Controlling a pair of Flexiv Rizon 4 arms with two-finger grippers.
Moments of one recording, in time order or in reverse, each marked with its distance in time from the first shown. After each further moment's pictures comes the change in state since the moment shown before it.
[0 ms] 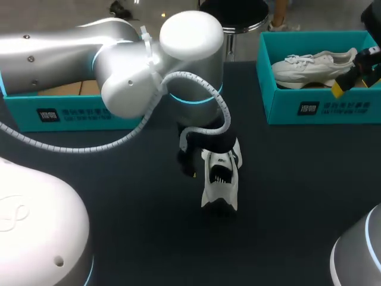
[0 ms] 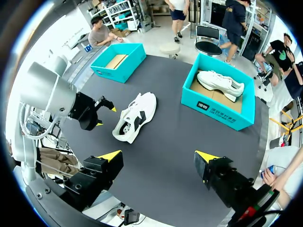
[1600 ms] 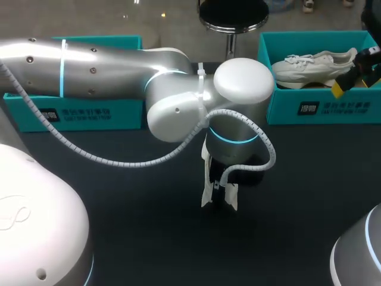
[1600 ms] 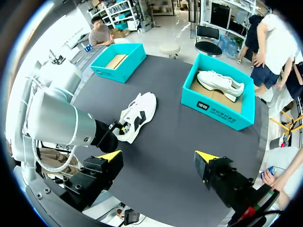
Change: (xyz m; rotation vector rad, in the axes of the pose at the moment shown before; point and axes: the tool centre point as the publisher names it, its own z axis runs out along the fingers) left arm 0.043 -0.064 0.065 -0.081 0.107 -0.233; right arm 0.000 0.000 0.000 0.000 0.000 0.000
